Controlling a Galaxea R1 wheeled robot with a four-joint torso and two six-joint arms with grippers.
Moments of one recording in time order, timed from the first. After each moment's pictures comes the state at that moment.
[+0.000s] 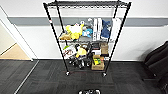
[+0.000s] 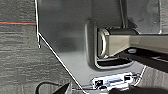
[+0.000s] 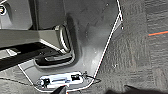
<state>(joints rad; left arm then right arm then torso) 1.42 3.00 -2.69 -0.09 -0.02 0.13 -1.54 3.01 -2.73 0.13 0.18 0.01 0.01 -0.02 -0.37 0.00</state>
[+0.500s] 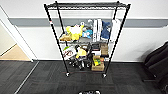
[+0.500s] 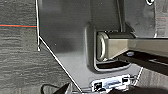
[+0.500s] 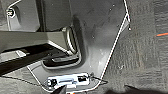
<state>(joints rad) 1.42 2.91 -2.55 -0.09 -0.02 0.12 -1.54 2.96 -2.61 0.13 0.18 0.00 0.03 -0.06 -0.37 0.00</state>
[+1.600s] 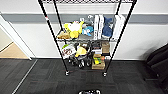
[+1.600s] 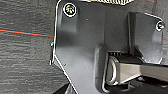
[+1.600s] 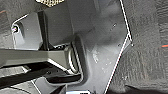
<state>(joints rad) 1.33 2.76 -2.40 -0.22 -0.01 0.12 -1.49 2.83 -2.45 0.14 0.18 0.01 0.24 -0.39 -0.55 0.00</state>
